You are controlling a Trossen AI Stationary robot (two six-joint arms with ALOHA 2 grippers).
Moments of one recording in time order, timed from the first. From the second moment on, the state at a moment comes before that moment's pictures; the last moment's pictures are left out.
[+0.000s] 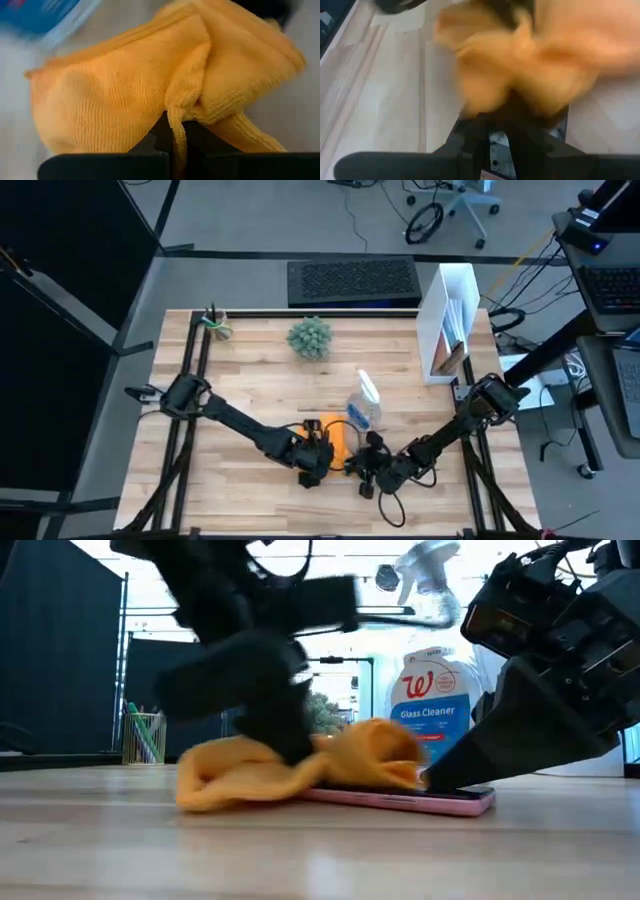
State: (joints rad) left arm -0.40 2.03 1.31 -0.55 -0.41 -0.23; right arm 0.64 1.96 0.75 0.44 0.58 0.69
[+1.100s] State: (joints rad) left arm -0.40 2.06 1.32 -0.42 -0.40 -0.20; right arm 0.64 1.96 0.74 0.44 0.57 0.69
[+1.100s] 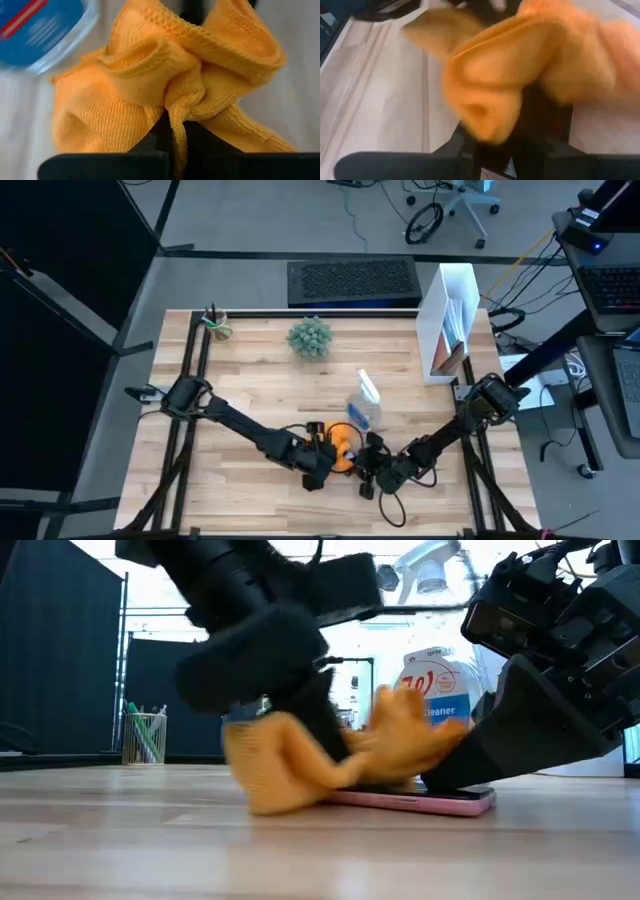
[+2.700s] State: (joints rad) left arm -0.36 1.86 1.32 -0.71 -0.58 -0.22; right arm 0.65 1.82 0.76 0.40 0.48 0.62
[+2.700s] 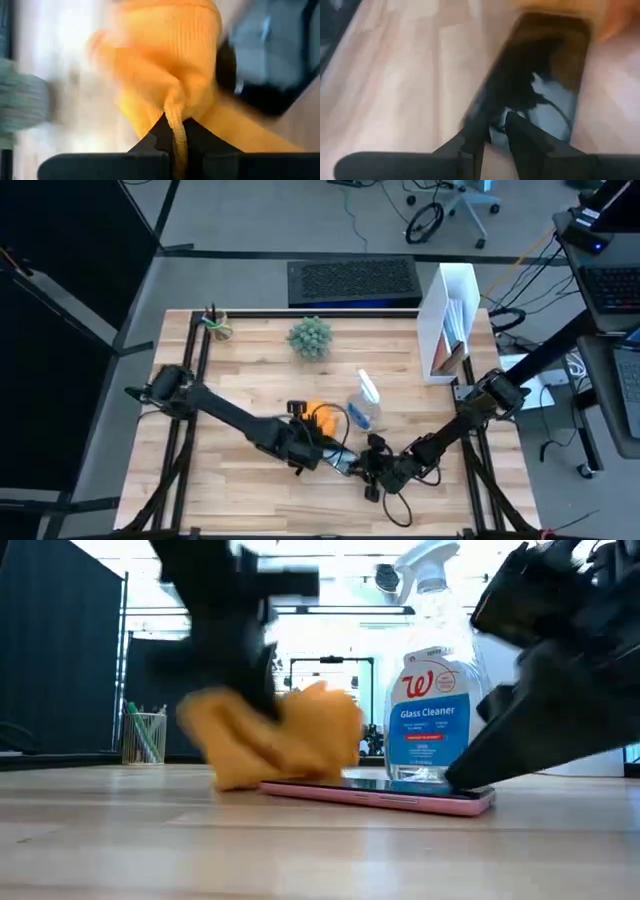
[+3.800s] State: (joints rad) left arm -0.34 1.91 1.28 -0.44 -0.26 -0.20; right arm 0.69 1.90 0.93 0.02 0.46 0.77
